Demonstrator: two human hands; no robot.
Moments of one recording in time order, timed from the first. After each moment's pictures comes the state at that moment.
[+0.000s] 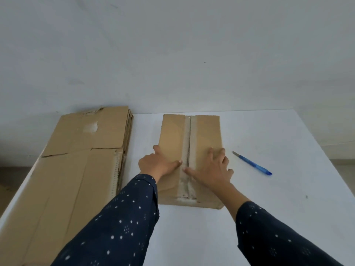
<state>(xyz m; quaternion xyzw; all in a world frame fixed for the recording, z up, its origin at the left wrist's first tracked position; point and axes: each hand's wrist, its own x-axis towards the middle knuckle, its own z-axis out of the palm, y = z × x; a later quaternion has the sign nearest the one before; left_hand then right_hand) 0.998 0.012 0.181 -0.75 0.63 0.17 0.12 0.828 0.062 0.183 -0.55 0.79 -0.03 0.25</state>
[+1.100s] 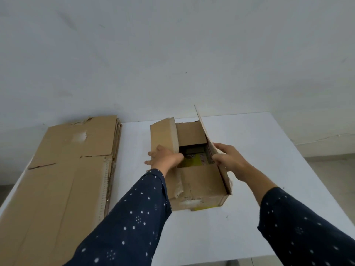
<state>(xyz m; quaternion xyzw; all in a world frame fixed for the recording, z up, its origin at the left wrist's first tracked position) 0.934 0.012 0.207 -0.78 0.49 0.39 -0.03 0.736 0.077 0.235 -0.47 0.70 -0.26 0.47</state>
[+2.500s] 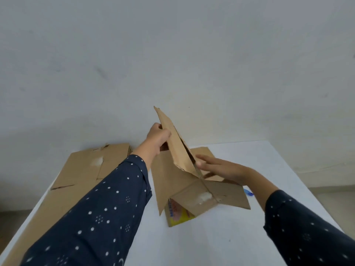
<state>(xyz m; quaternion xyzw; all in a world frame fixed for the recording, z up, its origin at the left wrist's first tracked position) 0.957 0.001 0.370 -0.62 0.46 0.51 -0.38 0.746 0.098 0.332 -0.63 0.56 -0.13 0.52</state>
